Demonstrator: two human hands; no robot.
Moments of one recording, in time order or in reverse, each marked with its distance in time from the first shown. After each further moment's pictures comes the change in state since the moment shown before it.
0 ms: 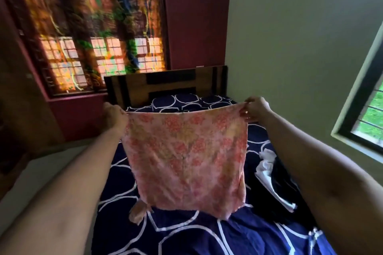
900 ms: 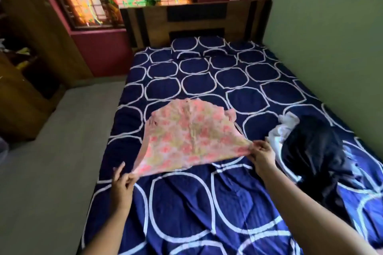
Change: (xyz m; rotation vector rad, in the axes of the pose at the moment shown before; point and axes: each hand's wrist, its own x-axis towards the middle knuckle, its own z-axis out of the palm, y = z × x) left_hand -0.309 -0.199 0.111 0.075 -0.108 0.082; right_hand 0.013 0.307 0.039 0.442 -0.063 0.361
